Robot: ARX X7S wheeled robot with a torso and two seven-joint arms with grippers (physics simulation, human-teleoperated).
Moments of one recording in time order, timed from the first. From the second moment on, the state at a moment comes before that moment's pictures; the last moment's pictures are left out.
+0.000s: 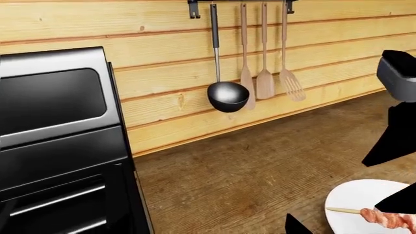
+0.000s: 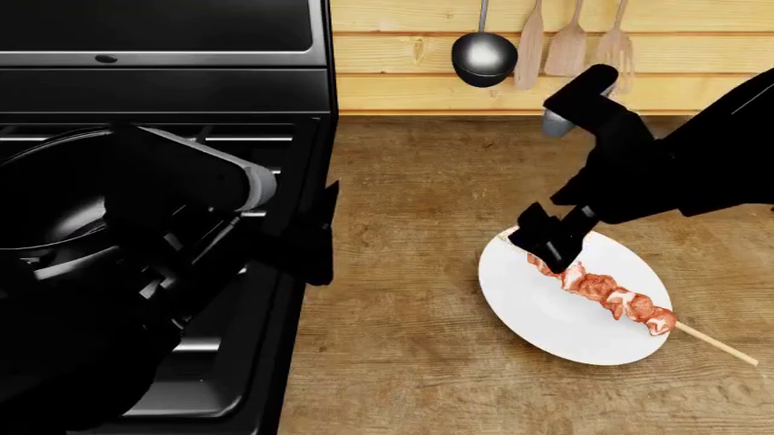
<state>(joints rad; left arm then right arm) -0.77 -0.43 -0.01 0.70 -1.12 -1.30 -0.38 1.75 0.69 -1.32 0.27 1.08 1.22 -0.45</state>
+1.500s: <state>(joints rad) -0.75 -0.46 0.02 0.66 -1.13 -1.21 -0.38 1.65 0.62 -1.45 0.38 1.00 1.19 -0.50</state>
